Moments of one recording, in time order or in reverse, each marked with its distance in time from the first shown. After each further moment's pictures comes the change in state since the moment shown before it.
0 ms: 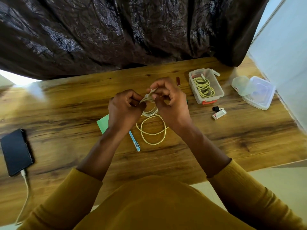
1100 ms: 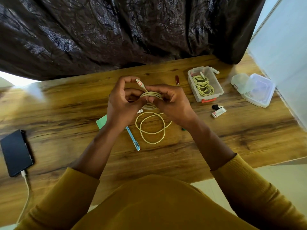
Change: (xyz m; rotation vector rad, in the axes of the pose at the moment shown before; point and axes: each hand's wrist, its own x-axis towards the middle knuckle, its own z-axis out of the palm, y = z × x) left_hand 0.002 0.015 -0.008 -0.269 -0.082 0.044; right_hand 0.010 0.020 -0.012 0.138 -0.180 -0.005
